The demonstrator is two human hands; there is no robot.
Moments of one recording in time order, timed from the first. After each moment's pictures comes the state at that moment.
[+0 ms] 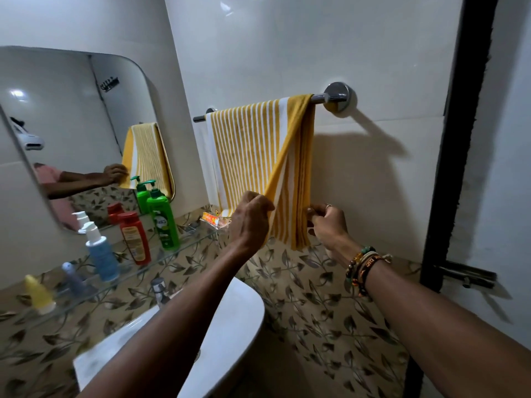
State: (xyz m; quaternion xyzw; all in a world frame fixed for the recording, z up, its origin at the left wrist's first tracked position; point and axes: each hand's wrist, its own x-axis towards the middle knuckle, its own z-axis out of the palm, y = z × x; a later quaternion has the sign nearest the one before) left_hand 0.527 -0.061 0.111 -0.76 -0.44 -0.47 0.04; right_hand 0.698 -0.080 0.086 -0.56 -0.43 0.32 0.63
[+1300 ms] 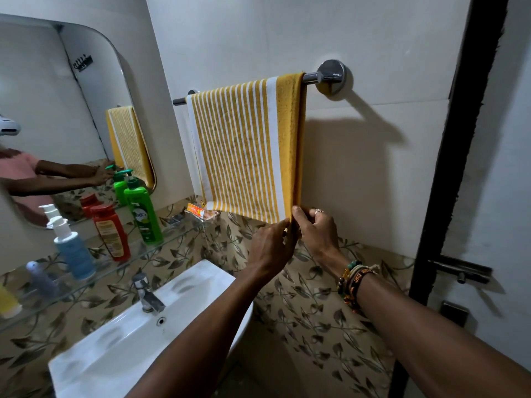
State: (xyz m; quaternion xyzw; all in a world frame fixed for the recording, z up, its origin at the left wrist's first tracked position) left_hand 0.579 -0.051 0.040 -0.83 -0.37 -0.42 -0.03; right_hand 0.696 -0.078 0.052 -0.58 -0.47 0.24 0.62
